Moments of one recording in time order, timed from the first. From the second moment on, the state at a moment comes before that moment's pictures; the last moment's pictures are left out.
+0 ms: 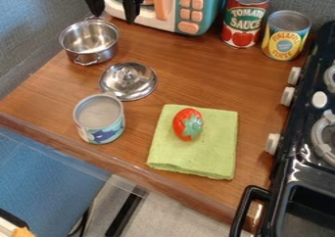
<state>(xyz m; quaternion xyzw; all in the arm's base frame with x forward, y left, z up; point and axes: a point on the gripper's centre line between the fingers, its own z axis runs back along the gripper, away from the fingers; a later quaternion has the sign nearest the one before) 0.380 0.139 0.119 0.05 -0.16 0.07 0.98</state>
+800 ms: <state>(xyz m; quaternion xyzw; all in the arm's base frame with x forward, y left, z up) 0.286 0.083 0.108 0.03 -0.12 0.03 0.99</state>
